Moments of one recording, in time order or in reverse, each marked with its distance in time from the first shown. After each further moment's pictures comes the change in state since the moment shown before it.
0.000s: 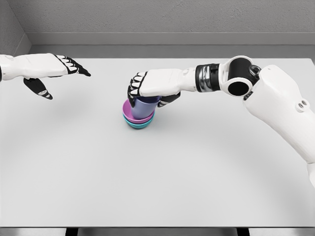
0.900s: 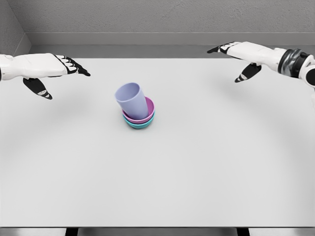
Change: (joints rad) left arm 0.000 0.002 0.000 0.000 0.000 0.000 0.000; right arm 0.100 -0.116 -0.466 0.385 0.074 0.001 0.001
